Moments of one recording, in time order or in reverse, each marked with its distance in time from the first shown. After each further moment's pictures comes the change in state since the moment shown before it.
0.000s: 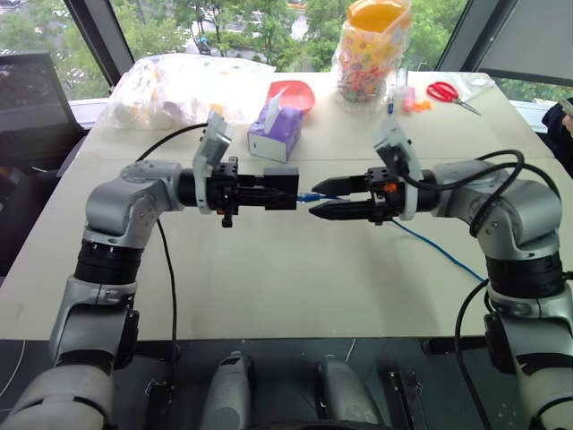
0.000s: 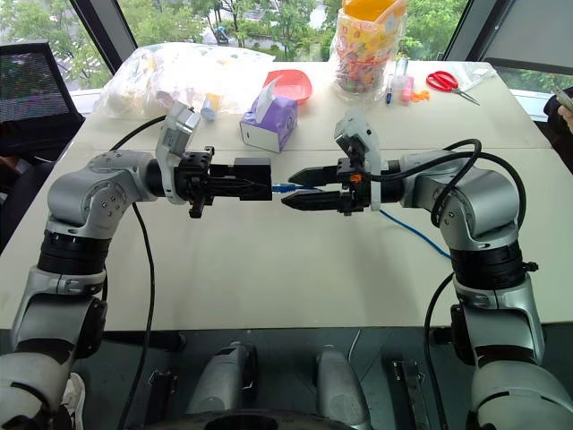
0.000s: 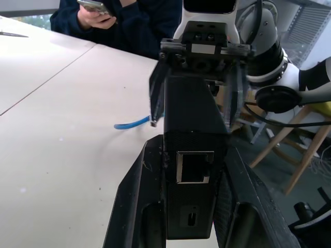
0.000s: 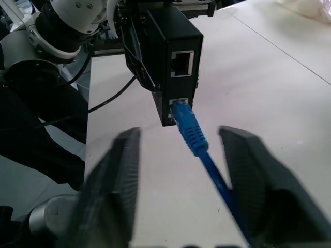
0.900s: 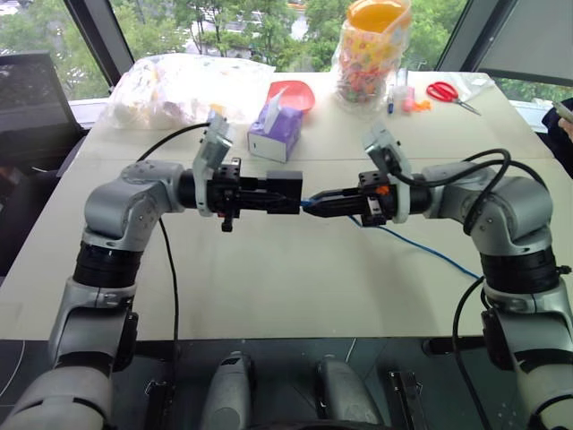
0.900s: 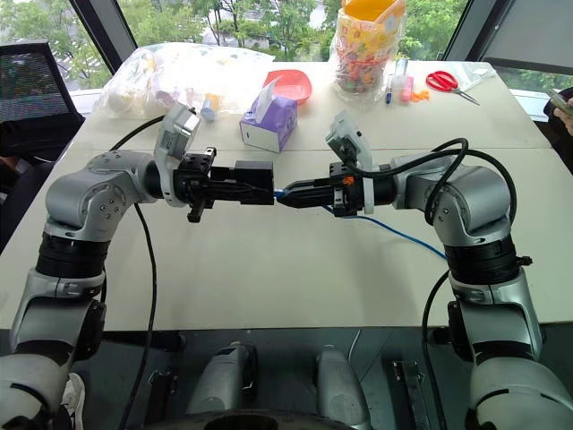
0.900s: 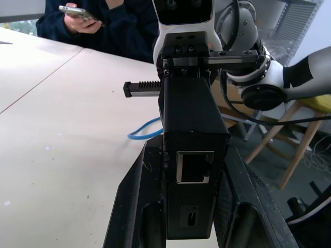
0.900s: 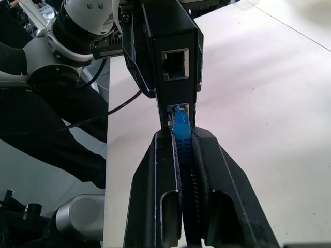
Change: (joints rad) left arm 0.014 0.008 -0.009 -0.044 -0.013 -0.020 -0.014; right arm -0.024 0.007 0.042 0.022 0.060 0.044 0.000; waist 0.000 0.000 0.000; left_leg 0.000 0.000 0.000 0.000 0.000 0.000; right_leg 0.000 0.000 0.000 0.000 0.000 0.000
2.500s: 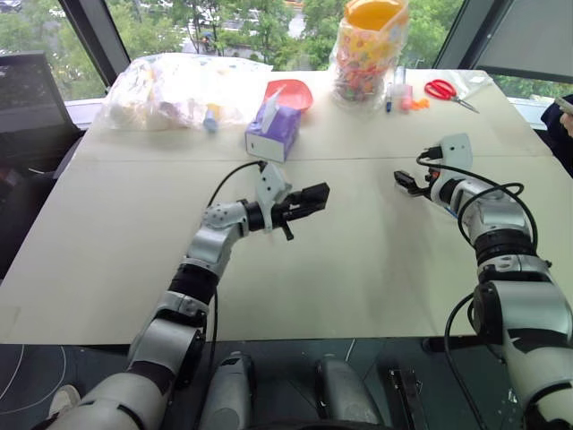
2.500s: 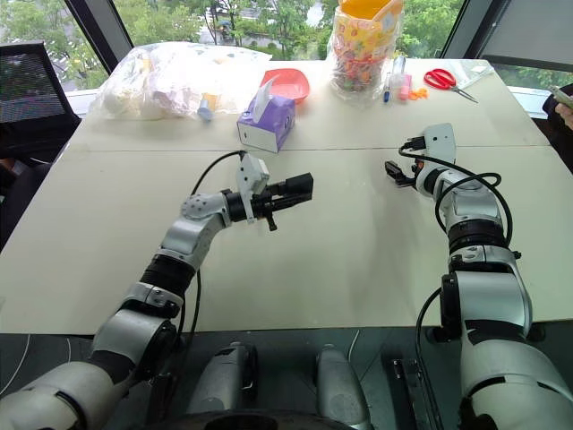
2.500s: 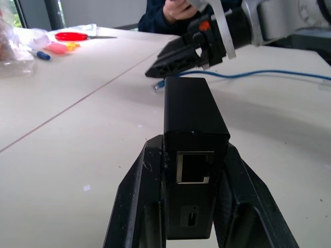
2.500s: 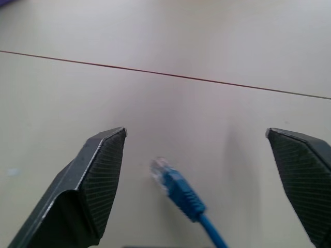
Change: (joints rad) left arm 0.055 -0.419 -0.099 0.559 0.445 -0.770 0.367; right arm -0.087 0.058 -0.191 0.992 -0.464 -0.674 -0.610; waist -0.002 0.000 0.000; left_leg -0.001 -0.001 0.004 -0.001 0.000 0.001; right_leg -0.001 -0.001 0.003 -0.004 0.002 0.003
